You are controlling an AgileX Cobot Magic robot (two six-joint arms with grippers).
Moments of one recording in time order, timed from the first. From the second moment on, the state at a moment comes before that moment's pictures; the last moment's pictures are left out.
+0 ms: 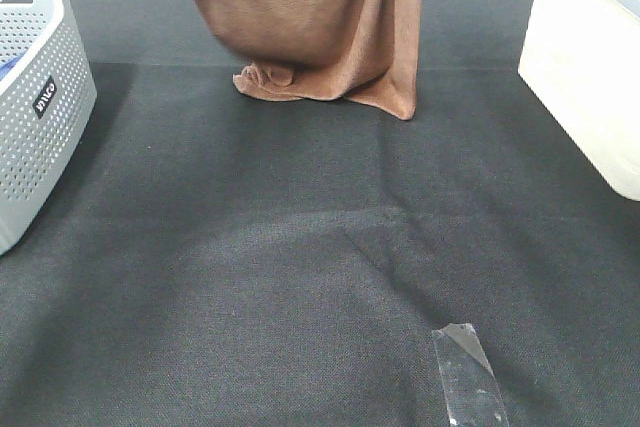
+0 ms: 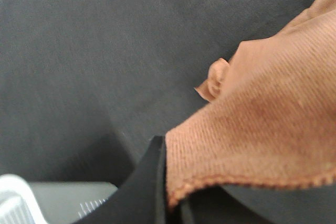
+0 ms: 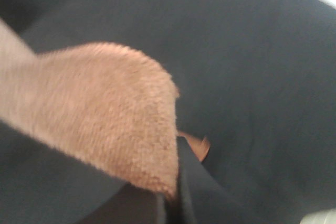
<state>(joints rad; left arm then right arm) -0.36 2.31 -2.63 0.18 1.21 0.28 0.29 2.07 -2.24 0.14 0.95 -0.45</state>
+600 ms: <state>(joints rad) -0.37 2.09 -2.37 0.04 1.22 0.10 0.29 1.93 -2.16 0.14 1.21 -0.29</state>
